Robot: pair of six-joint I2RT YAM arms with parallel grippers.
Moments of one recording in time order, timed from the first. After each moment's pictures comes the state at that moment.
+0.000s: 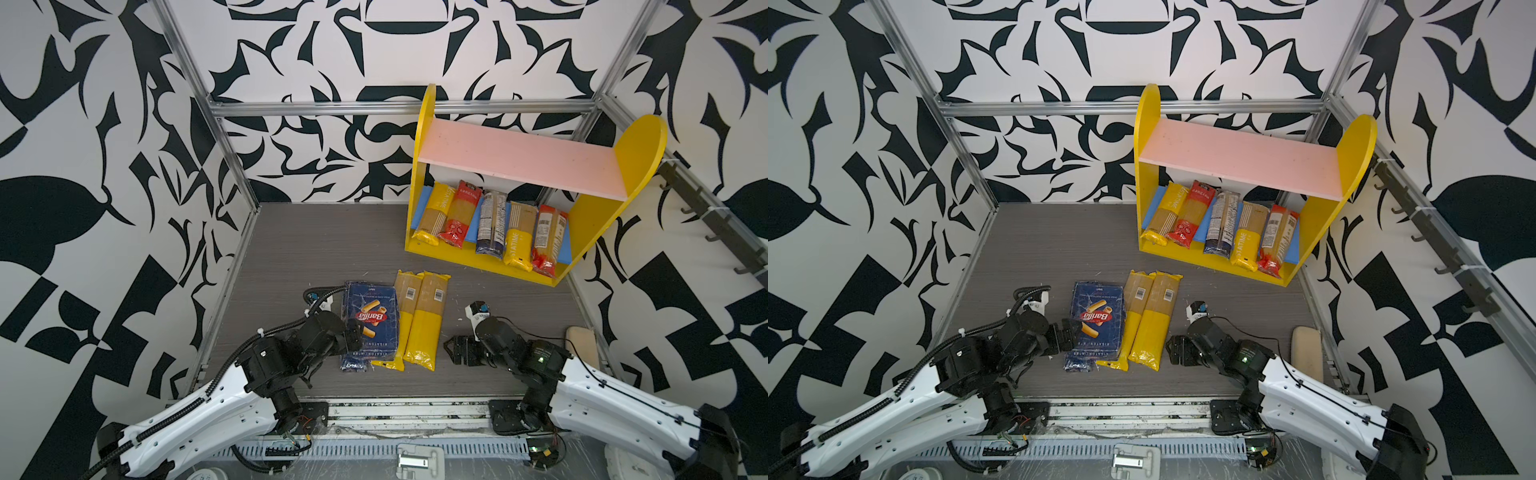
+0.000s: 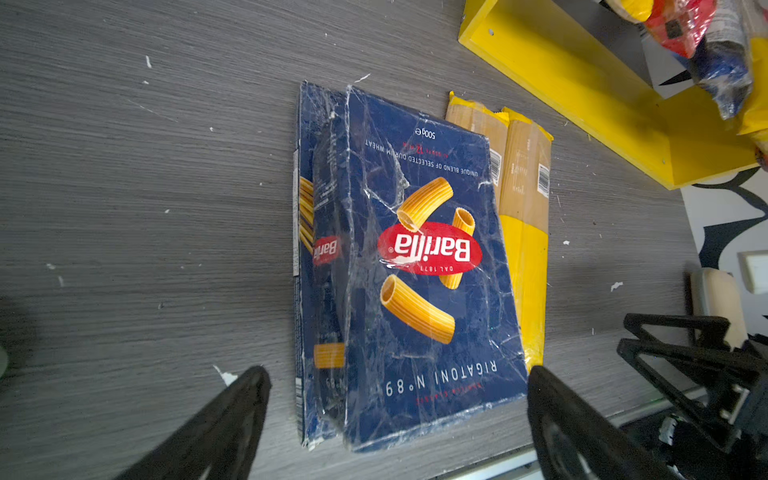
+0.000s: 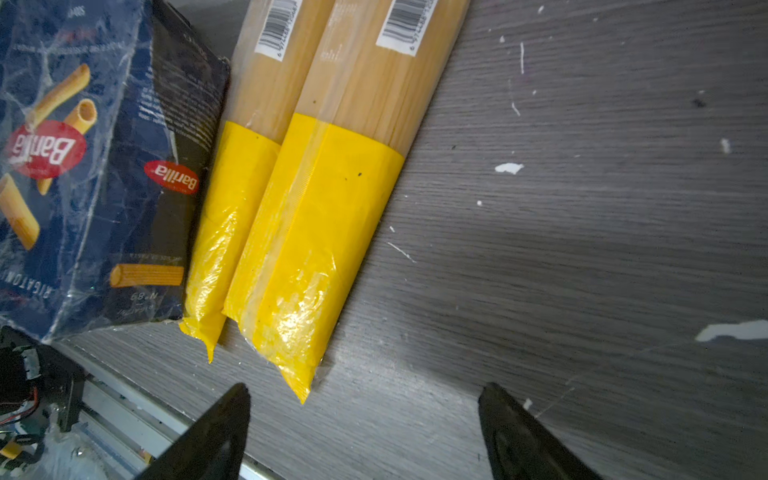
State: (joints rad) left arm -1.00 0.64 0.68 -0.83 -0.35 -0.93; right arm 0.88 0.76 0.43 -0.56 0.04 0.81
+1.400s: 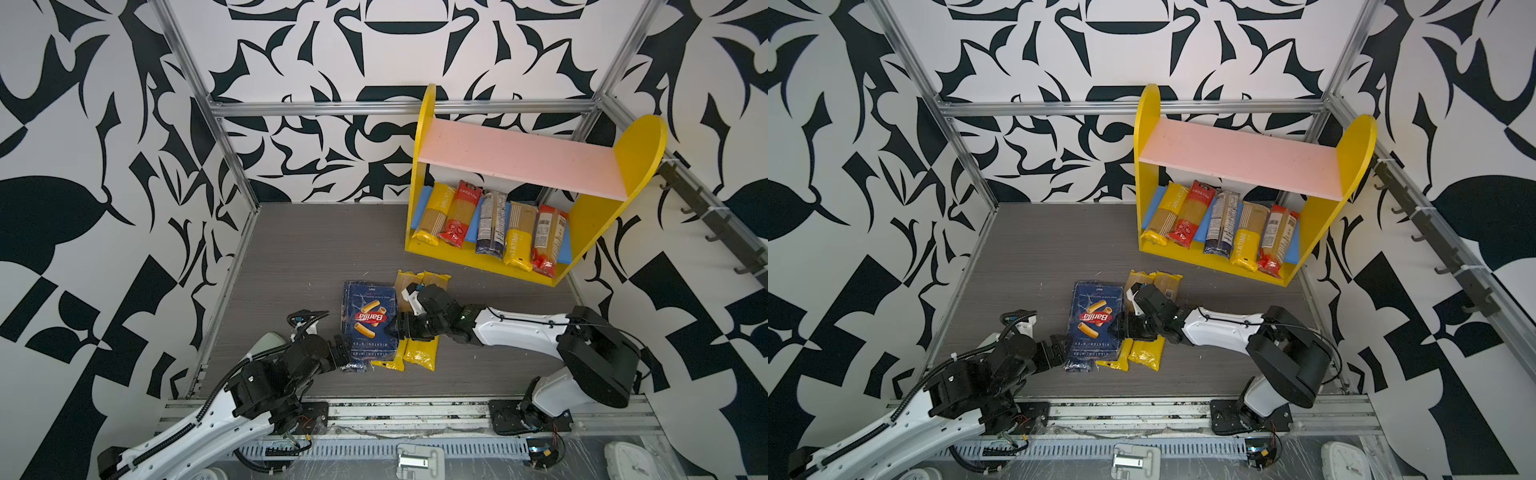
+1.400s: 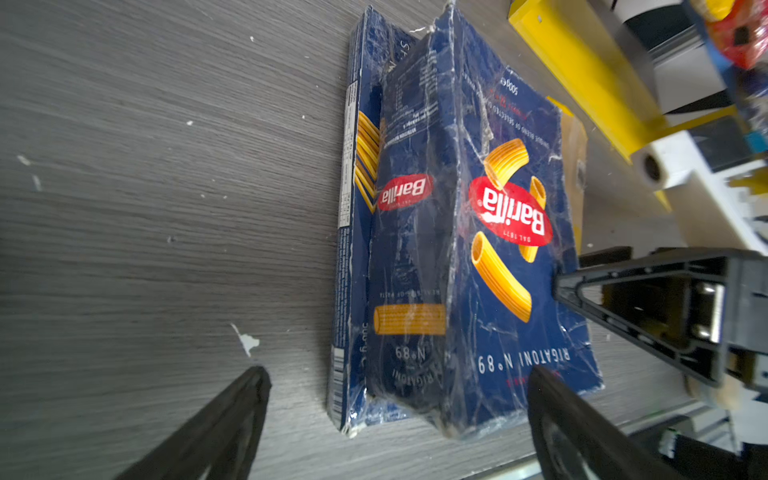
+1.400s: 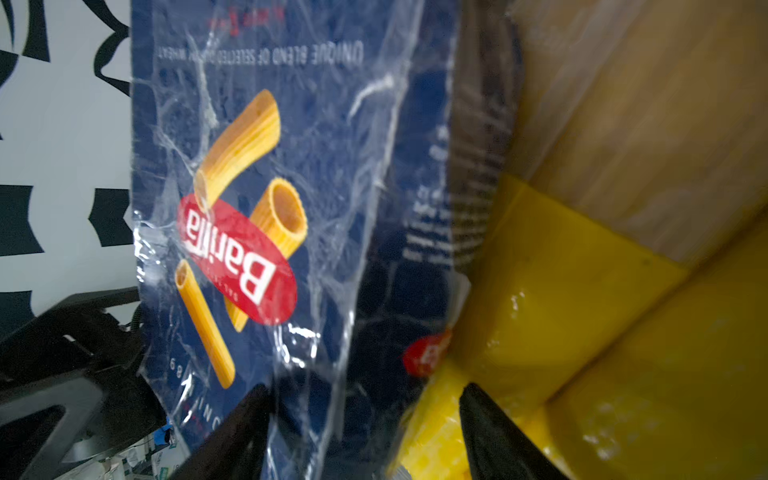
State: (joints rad) left arm -1.00 0.34 0.40 -0.83 -0.32 -1.08; right arm 0.89 1.55 0.74 0.03 -0.38 0.91
